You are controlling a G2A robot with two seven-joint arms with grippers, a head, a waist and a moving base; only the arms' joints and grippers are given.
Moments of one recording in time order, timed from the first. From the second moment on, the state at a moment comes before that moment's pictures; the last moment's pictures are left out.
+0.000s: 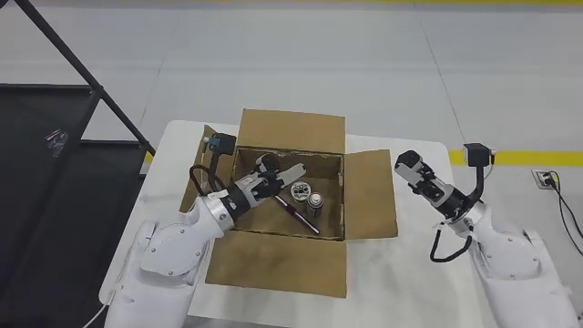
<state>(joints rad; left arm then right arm) 1.01 -1.33 -1.34 -1.79 0.35 -0.14 -0.68 -1.04 -1.13 1.51 -1.52 -0.09 -0.61 0.58</state>
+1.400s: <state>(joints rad) 1.23 -1.29 -1.69 -1.90 0.01 -0.08 -0.51 -0.35 -1.36 0.60 -1.10 -0.91 -0.31 1.01</state>
